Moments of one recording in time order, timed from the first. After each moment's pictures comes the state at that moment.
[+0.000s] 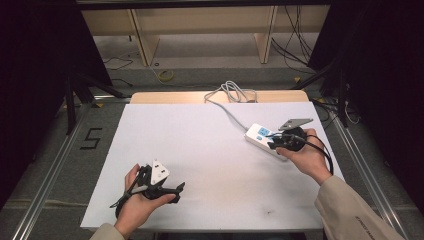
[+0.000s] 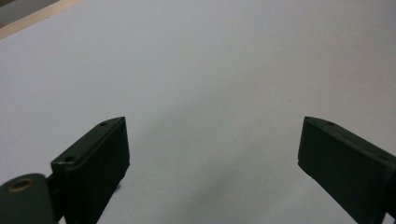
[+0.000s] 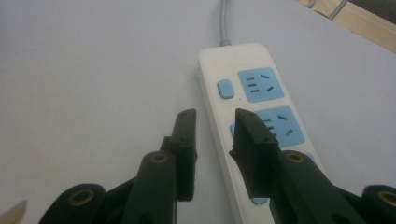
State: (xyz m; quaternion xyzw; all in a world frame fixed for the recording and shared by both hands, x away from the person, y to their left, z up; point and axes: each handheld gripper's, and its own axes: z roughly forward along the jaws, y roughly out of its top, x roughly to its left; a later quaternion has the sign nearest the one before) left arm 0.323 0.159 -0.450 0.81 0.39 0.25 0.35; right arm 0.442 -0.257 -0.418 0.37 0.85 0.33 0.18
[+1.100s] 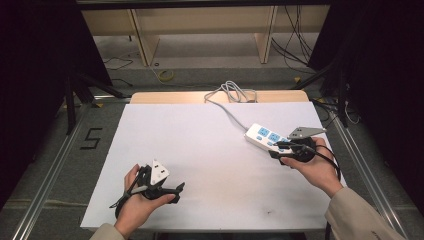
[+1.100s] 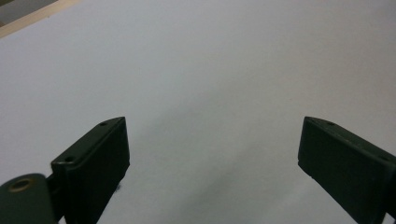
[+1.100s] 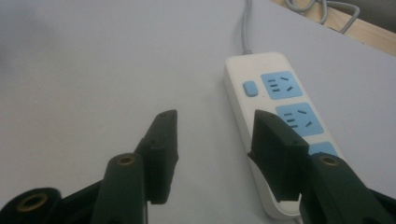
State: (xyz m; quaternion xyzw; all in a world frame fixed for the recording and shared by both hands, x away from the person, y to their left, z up) left arm 0.323 0.160 -0.450 0.81 0.39 0.25 0.35; right arm 0.407 -0.269 -0.413 0.36 0.83 0.38 0.17
